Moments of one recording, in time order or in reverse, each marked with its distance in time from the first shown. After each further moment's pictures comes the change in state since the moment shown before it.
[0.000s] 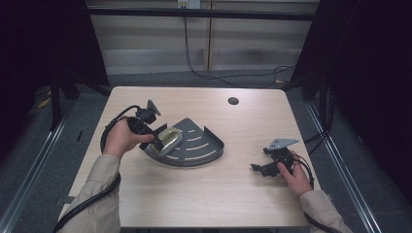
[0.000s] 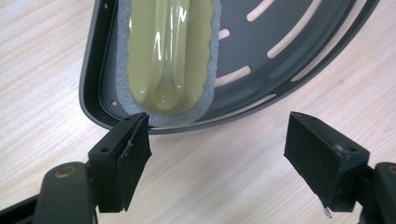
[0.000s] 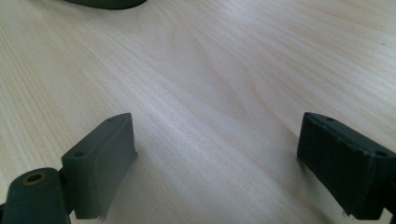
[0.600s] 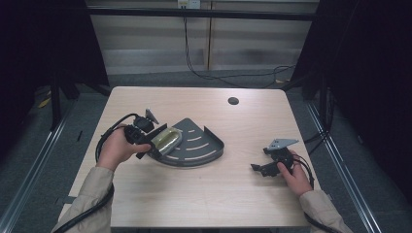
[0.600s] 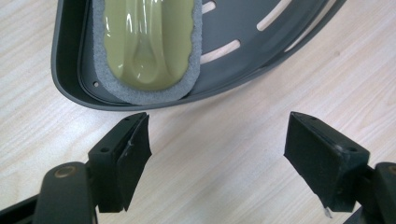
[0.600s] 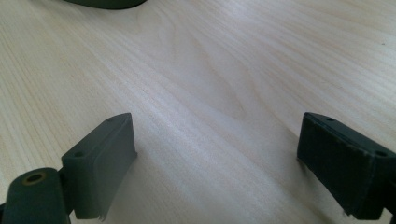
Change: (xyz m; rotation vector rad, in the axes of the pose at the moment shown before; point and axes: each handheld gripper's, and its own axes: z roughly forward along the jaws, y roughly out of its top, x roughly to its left) left arm -0.008 -0.025 0.005 -0.009 -0.009 0.052; right arm 0.000 0.000 0.000 0.001 0.000 -0.002
